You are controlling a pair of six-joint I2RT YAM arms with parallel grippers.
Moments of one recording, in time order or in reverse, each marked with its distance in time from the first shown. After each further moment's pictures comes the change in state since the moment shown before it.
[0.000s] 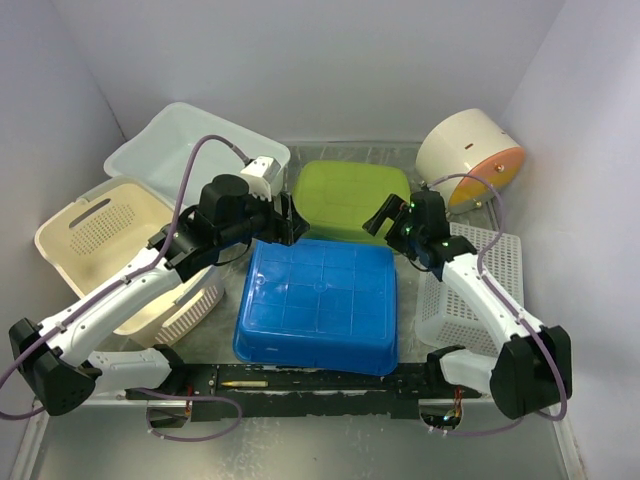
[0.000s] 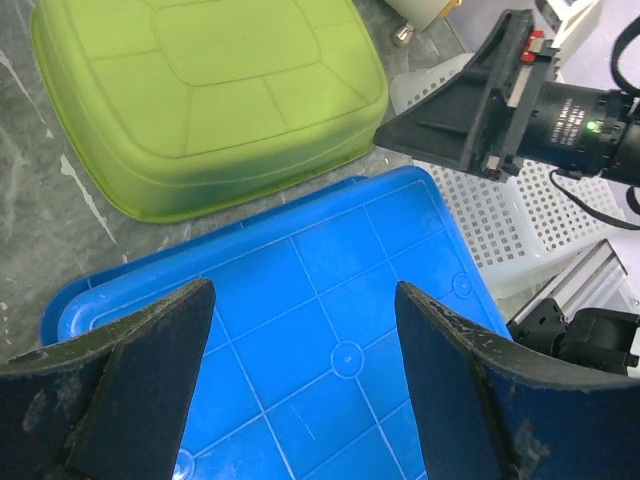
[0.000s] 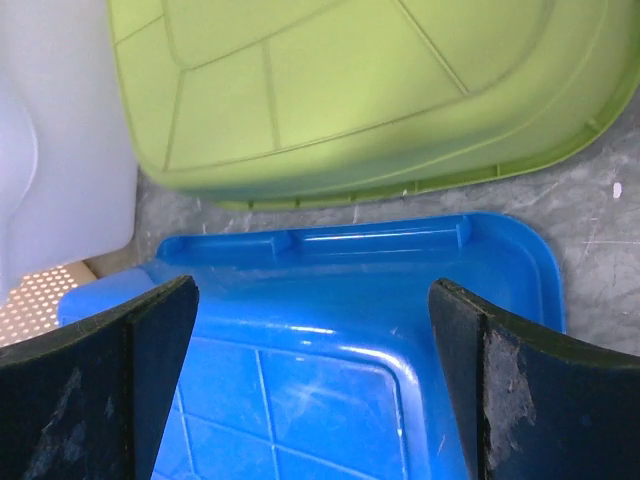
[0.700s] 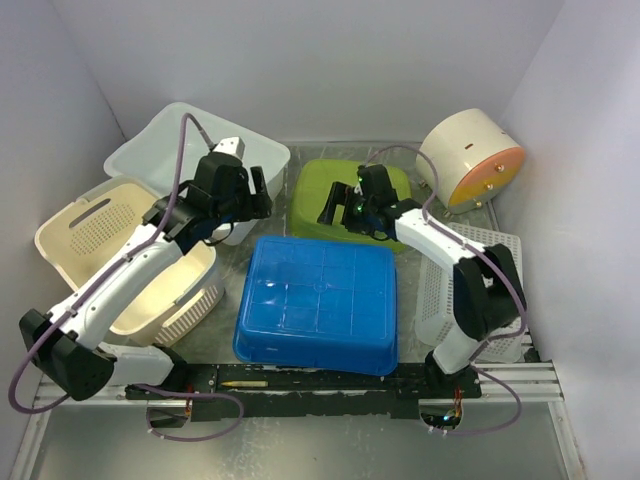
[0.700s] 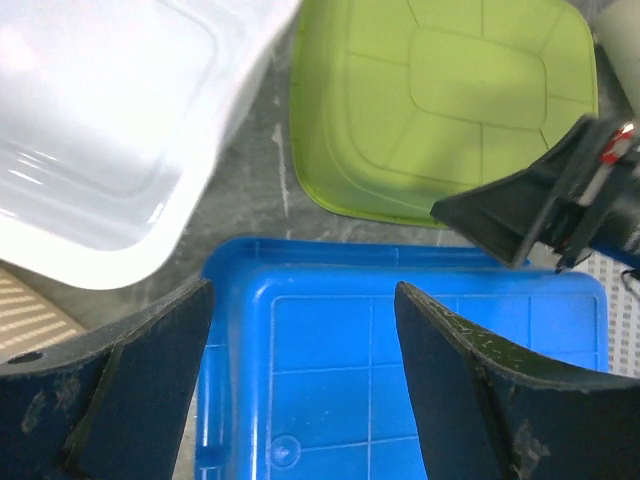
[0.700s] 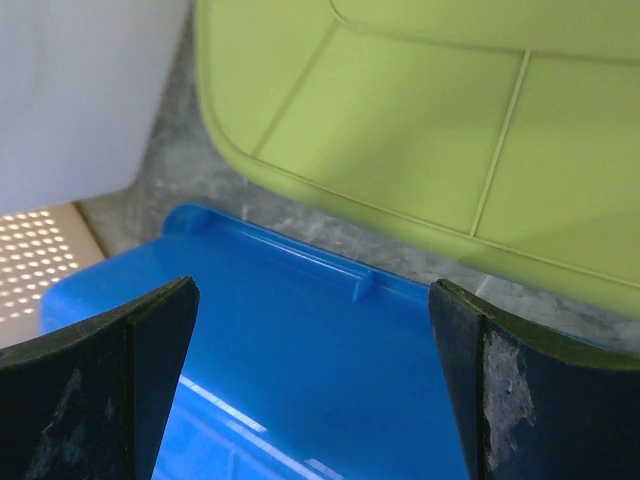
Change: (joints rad) left arm 0.154 0.112 0.147 -0.251 -0.265 -0.104; right arm 0.165 0.416 0.323 0.062 -0.113 -0.154
